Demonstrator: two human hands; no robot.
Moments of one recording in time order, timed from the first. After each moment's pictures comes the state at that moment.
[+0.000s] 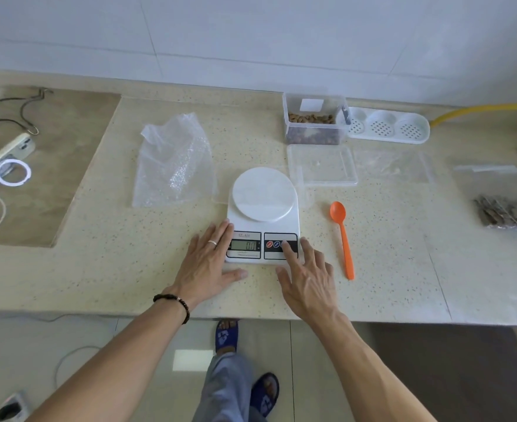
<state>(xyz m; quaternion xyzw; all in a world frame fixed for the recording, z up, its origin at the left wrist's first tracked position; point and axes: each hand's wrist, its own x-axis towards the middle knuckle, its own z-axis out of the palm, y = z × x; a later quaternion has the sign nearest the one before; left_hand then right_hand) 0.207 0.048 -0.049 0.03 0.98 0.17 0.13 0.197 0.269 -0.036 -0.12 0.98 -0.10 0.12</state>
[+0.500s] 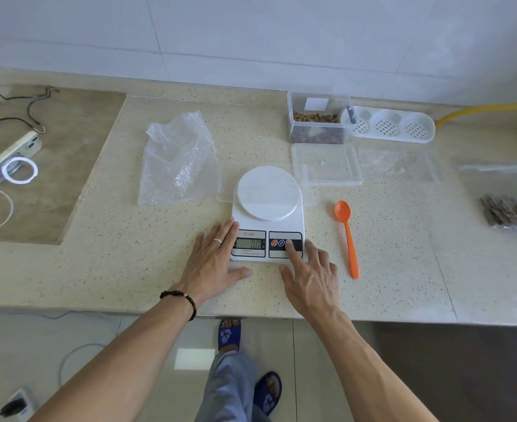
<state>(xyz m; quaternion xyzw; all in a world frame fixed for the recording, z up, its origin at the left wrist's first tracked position) 0.207 0.049 -0.051 0.02 0.98 0.18 0.12 0.198 0.265 -0.041 -0.10 0.99 -0.10 0.10</state>
